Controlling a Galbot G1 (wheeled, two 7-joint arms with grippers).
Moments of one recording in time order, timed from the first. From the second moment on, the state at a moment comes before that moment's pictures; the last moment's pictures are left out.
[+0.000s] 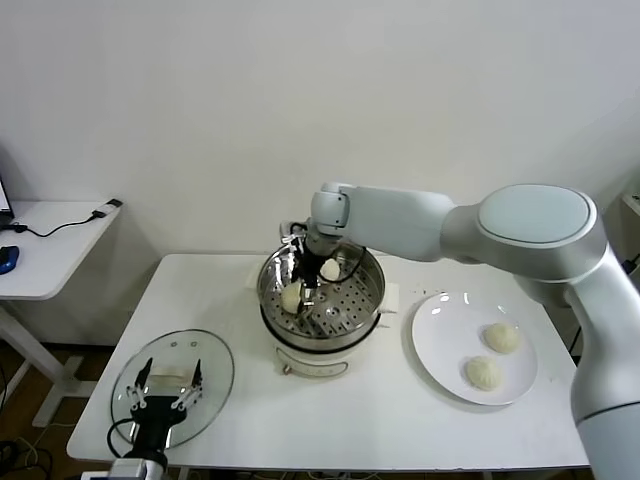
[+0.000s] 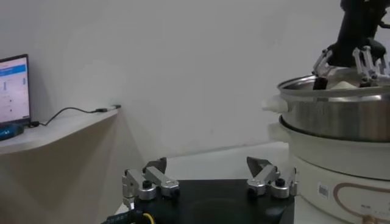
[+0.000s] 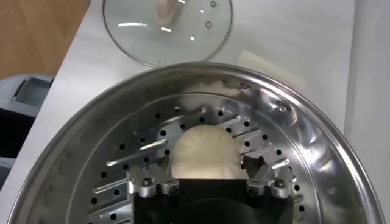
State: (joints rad) left arm 1.71 -1.49 -0.69 -2.01 0.02 -0.06 0.01; right arm 0.58 1.47 -1.60 0.91 0.87 -0.30 -0.95
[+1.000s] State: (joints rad) left arm 1.71 -1.51 -0.67 -2.02 0.04 -0.04 0.01; right arm 0.73 0.73 -1.61 1.39 0.60 -0.24 -1.02
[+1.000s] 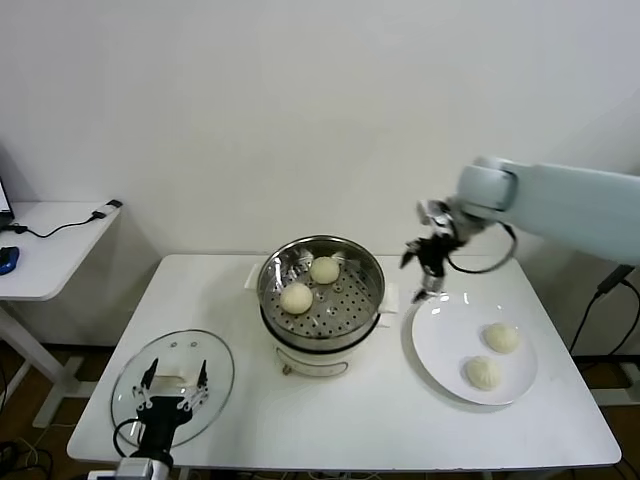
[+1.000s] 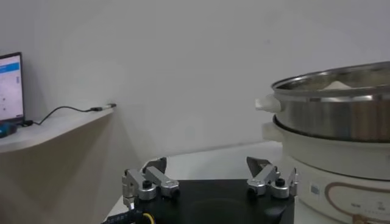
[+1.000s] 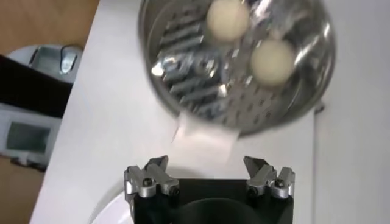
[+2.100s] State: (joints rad) left arm 1.72 -1.53 -0.69 -2.00 0.05 -0.04 0.00; right arm 0.22 0.59 -1.31 1.26 0.19 -0.20 -1.03
